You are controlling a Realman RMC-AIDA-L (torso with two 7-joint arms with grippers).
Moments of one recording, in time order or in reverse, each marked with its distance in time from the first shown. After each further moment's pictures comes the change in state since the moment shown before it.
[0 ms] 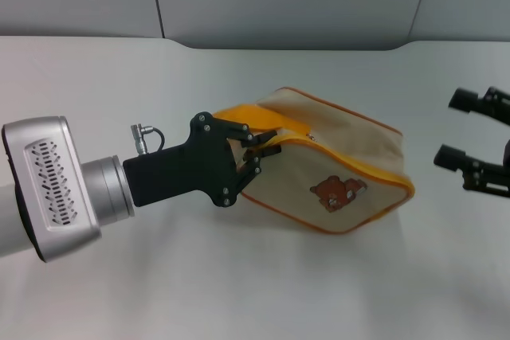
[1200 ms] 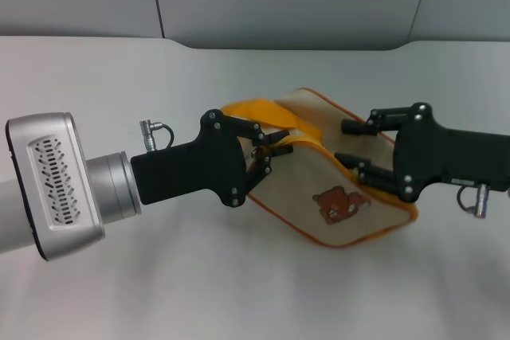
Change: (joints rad) left arm -0.018 -0.003 0.010 -0.002 0.001 0.022 0.001; right arm 0.116 0.058 -0.313 0.001 -0.002 0.308 -0.251
